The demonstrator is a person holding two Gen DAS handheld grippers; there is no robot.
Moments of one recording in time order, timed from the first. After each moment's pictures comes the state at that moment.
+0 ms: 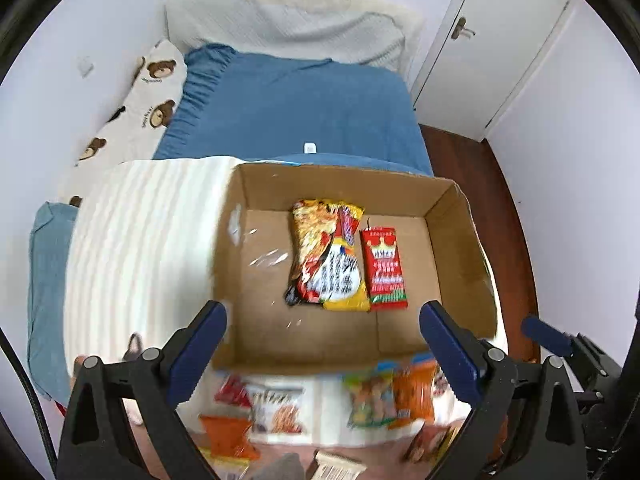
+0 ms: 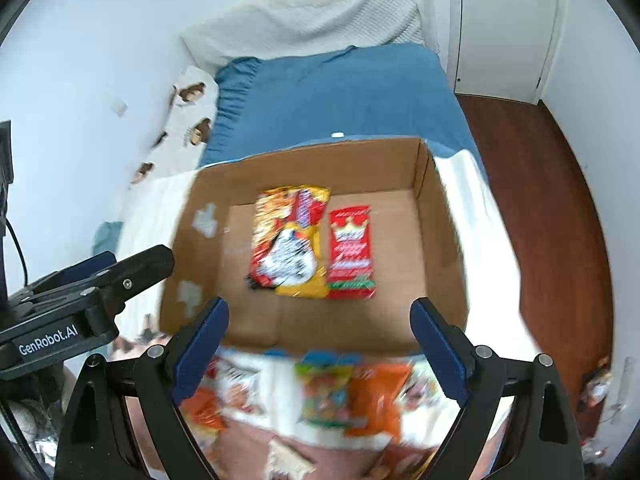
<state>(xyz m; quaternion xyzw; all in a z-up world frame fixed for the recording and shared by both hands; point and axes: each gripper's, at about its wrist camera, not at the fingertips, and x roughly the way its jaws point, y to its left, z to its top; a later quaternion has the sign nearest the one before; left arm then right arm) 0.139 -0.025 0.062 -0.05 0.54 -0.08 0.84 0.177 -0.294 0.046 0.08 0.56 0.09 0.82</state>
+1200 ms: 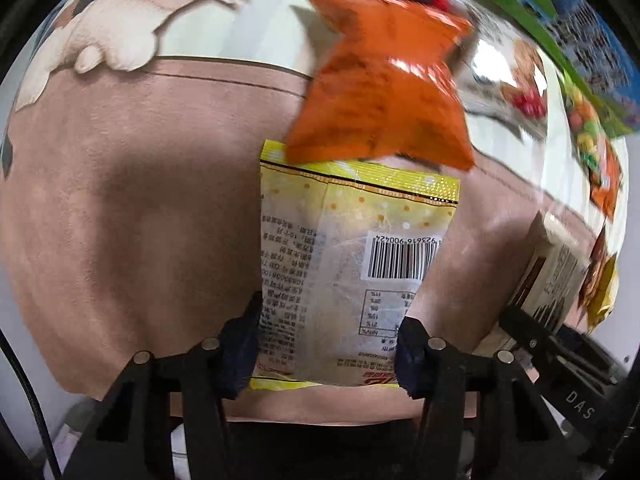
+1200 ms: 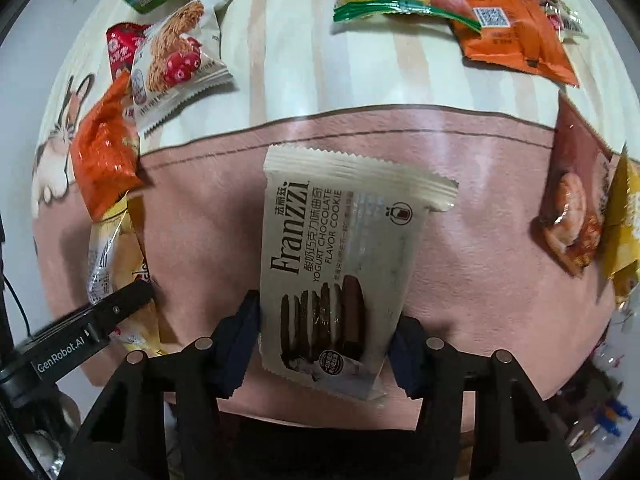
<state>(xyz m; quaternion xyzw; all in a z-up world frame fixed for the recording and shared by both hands) -0.075 0.102 -0.241 -0.12 0.71 -0.01 0.69 -0.047 -0.209 -0.212 0.03 0.73 0.04 0.69</state>
